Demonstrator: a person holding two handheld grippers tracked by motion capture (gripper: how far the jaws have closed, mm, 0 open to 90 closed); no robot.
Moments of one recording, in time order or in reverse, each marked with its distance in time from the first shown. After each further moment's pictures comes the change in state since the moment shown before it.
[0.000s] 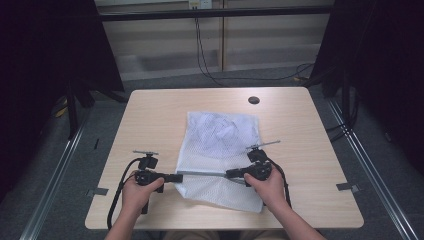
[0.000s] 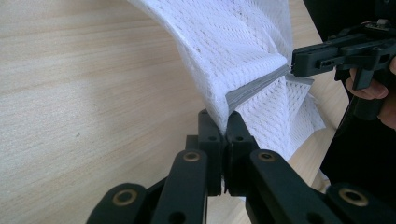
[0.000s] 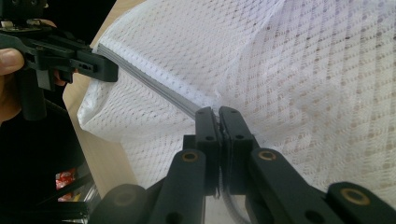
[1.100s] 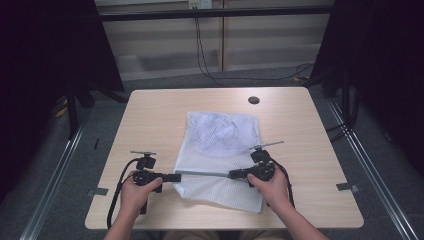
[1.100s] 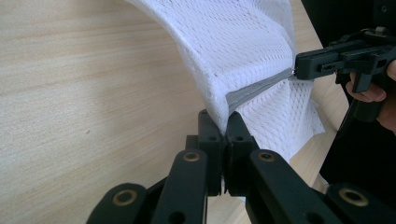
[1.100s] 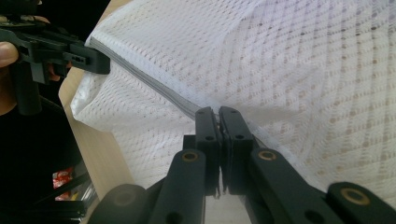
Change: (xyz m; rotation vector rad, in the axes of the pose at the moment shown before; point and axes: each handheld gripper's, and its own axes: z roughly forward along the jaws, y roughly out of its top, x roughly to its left) left arm 0.002 -0.002 -0.004 -0.018 -0.004 -0.021; right arm -0.006 -0.004 -0.007 0.003 -0.009 -0.002
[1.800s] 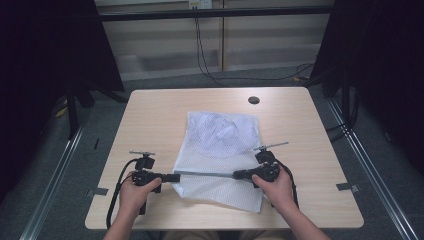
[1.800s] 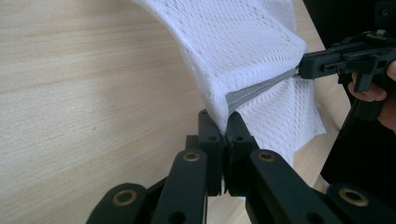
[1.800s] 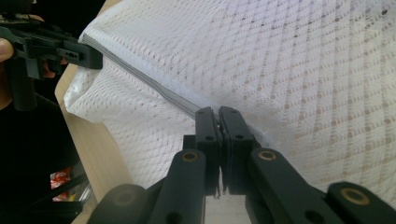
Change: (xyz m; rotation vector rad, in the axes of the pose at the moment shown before) left arm 0.001 -0.001 -0.002 0.003 0.014 0.004; right arm -0.008 -0.005 -0.009 -0.006 -0.009 0.006
